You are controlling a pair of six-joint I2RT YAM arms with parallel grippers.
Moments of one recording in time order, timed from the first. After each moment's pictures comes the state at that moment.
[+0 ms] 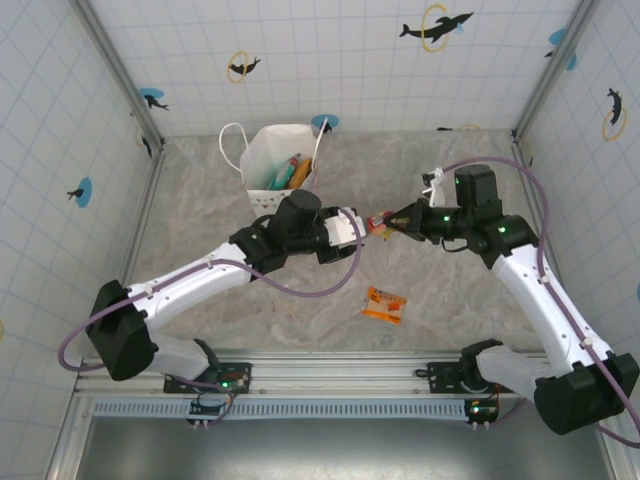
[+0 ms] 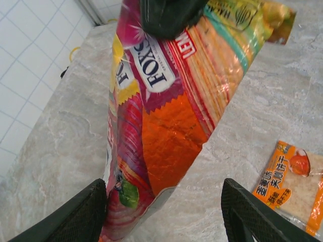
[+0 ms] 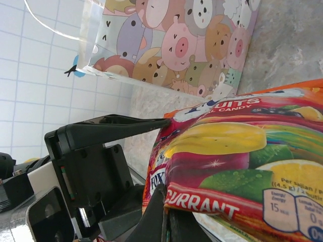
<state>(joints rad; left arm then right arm) -0.89 1.39 1.07 -0.22 0.22 0.57 0.35 1.10 1.07 -0.64 -0.73 0.69</state>
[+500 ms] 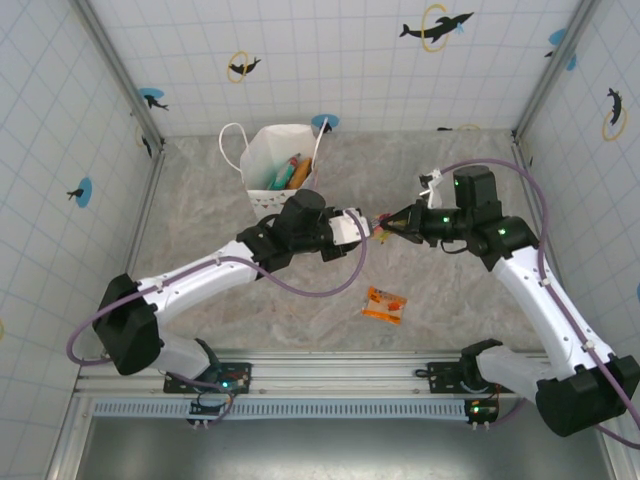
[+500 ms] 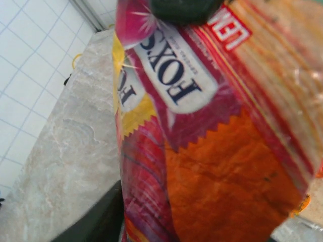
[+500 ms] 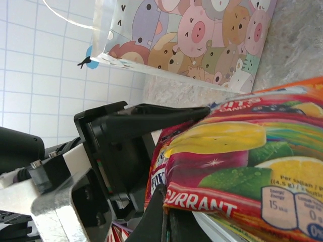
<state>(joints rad) -0.89 1.43 1.07 -0.16 0.22 0.60 0.36 1.08 1.07 -0.64 -0.77 0.73</state>
